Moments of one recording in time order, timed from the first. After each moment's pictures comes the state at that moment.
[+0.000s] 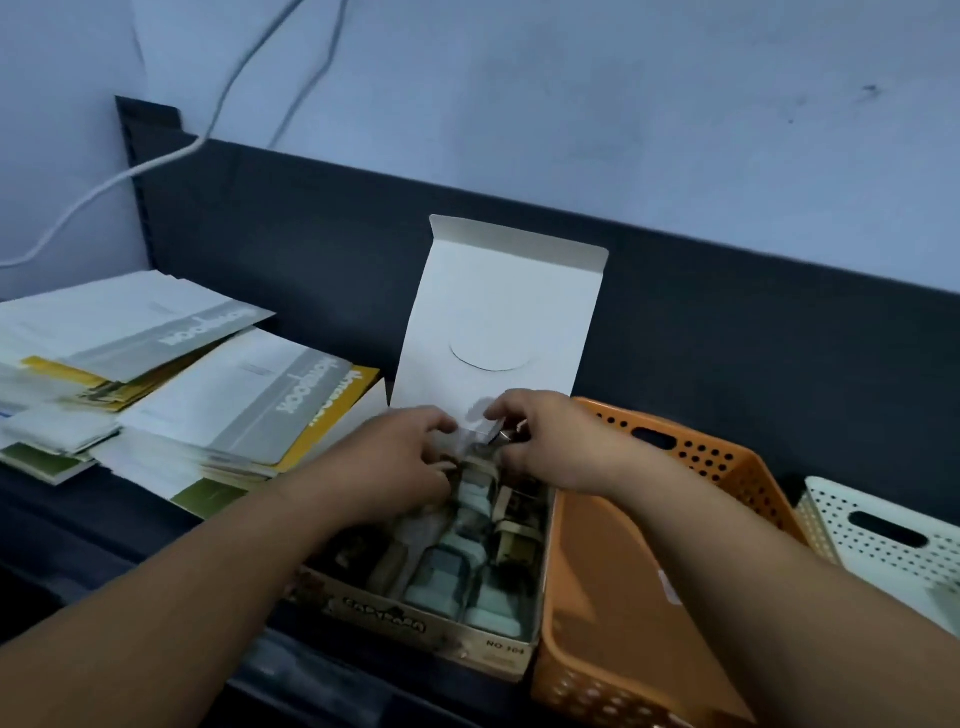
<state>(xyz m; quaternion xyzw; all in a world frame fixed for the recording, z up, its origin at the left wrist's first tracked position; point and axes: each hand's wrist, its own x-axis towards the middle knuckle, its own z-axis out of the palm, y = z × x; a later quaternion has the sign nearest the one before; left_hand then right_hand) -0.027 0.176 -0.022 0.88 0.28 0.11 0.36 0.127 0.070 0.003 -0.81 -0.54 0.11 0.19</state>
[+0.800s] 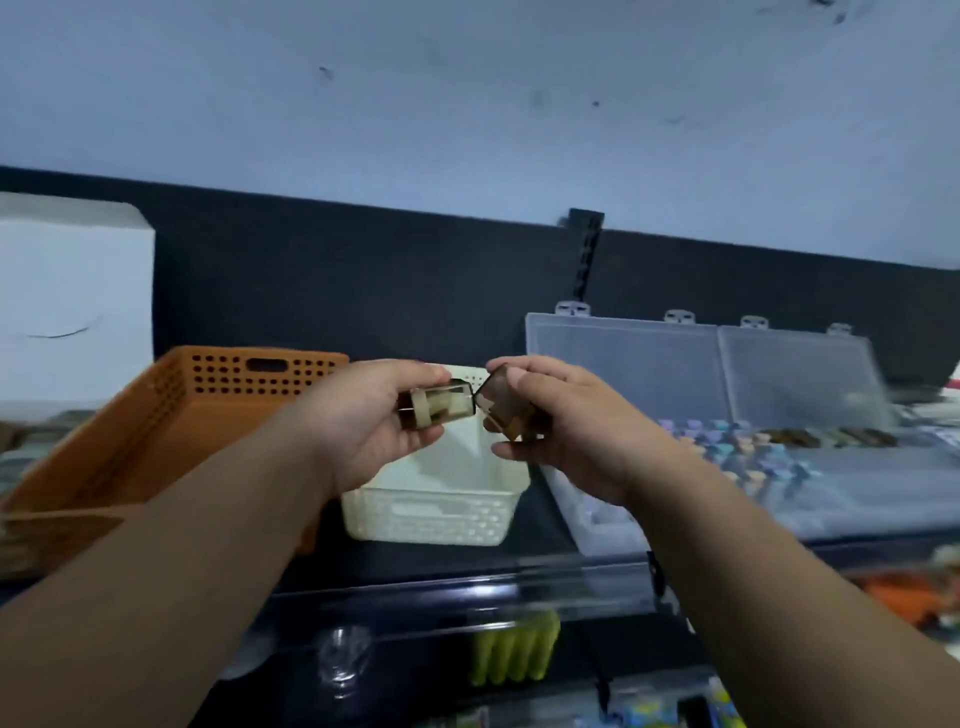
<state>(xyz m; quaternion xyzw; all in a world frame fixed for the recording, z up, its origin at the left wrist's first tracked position) 0.092 -0.191 0.029 0.60 0.13 0.08 0.79 0.155 -0.358 0.031 -0.69 -0.25 0.20 0.65</state>
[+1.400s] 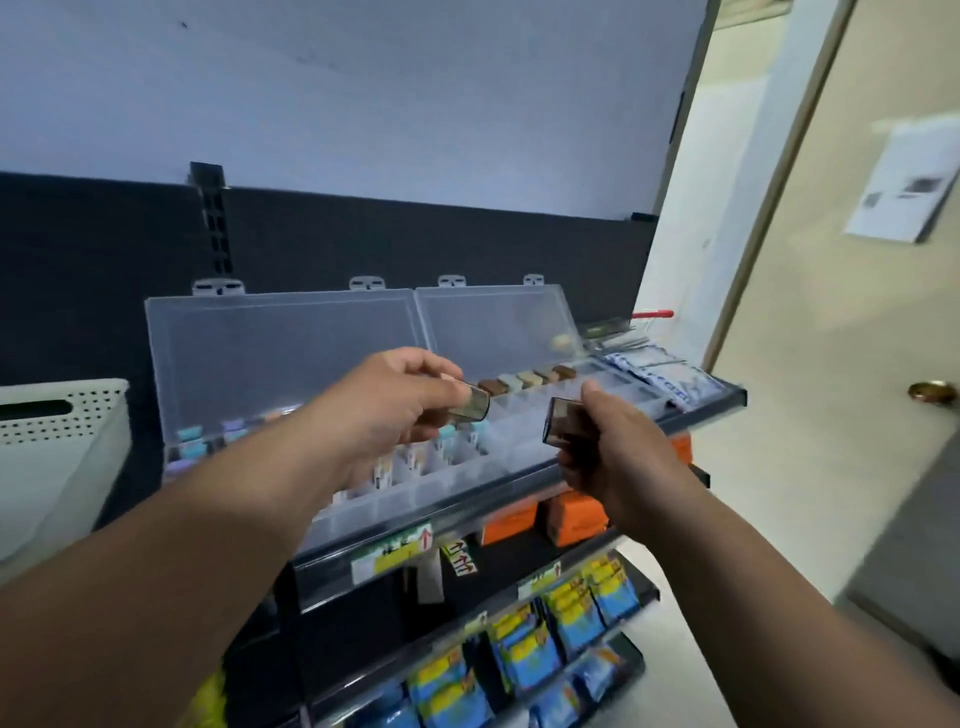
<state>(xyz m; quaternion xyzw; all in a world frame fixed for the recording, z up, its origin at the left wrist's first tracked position) 0.217 -0.503 0.028 0.74 -0.04 -0.04 0.67 0.207 -0.703 -0.001 -0.67 0.10 -0.04 0.74</state>
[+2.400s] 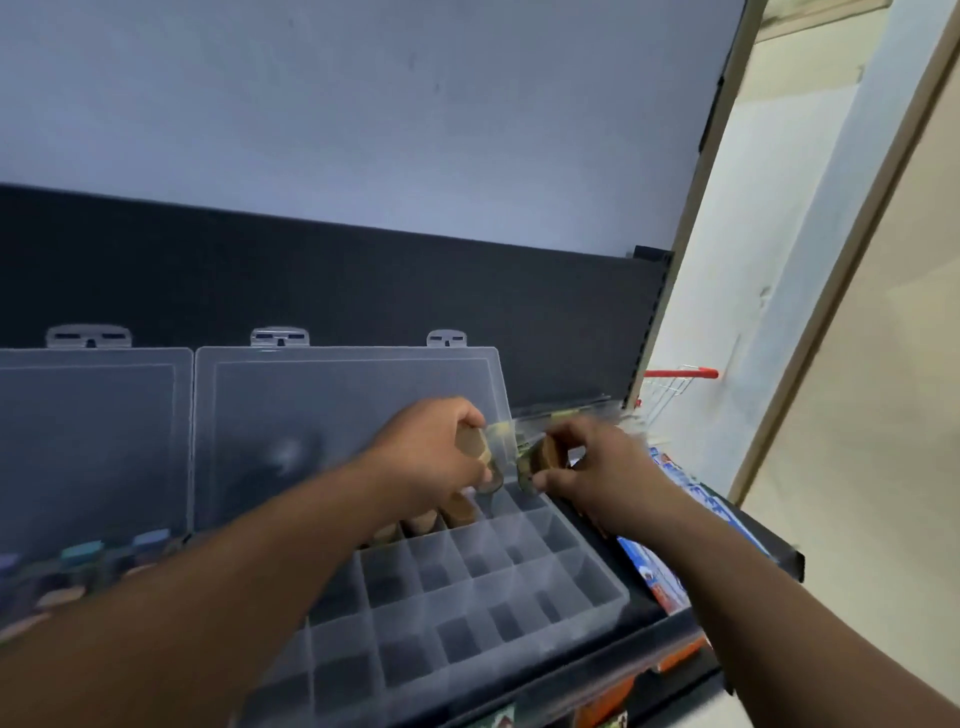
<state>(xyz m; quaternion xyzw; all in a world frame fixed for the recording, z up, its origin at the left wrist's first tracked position) 0.511 -0.745 0.009 0.92 -0.06 0.06 0.40 0.537 -0.941 -0.003 -0.94 -0.14 -0.08 0.30</state>
